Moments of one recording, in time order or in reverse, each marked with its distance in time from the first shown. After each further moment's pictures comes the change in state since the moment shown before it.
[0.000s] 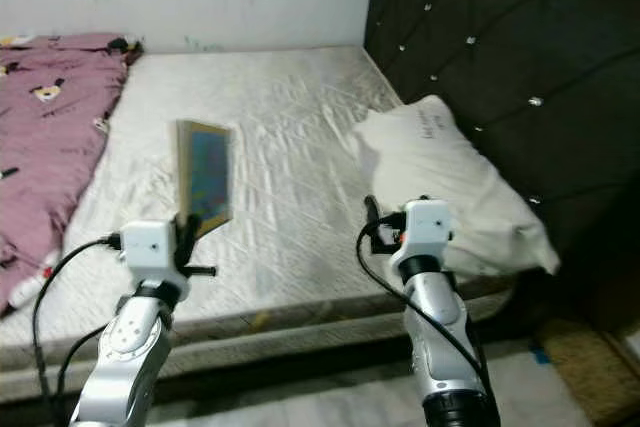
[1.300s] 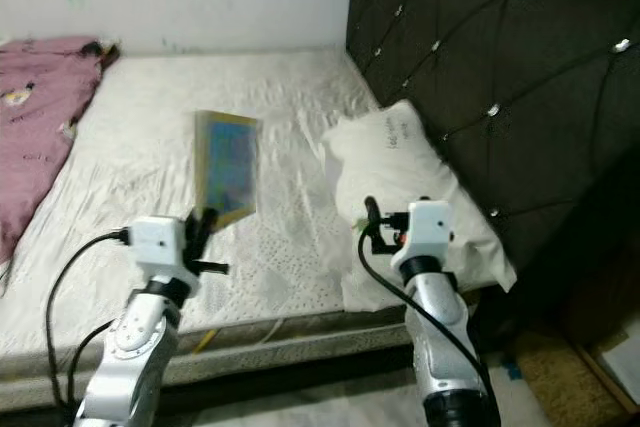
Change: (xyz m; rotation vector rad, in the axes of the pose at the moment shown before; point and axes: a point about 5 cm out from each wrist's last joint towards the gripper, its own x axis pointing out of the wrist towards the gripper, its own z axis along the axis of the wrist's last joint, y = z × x) left arm 0.001 -0.013 0.005 -0.051 -0.036 -0.097; right arm 0.000 -0.001 0.000 0.005 -0.003 0.012
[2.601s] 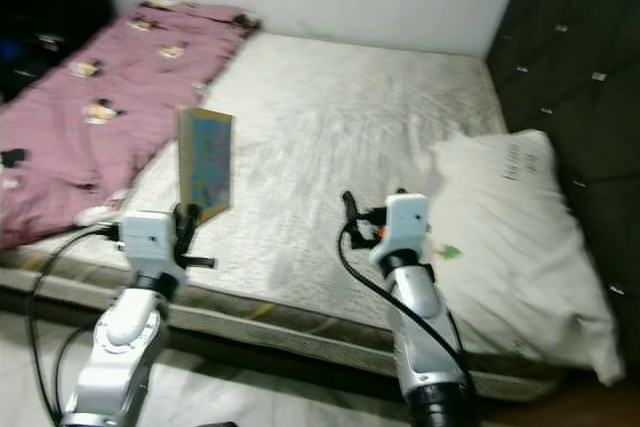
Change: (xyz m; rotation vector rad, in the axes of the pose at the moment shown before) left arm 0.001 0.015 0.002 0.073 0.008 0.092; right arm 0.006 0.018 0.005 0.014 -0.021 0.071
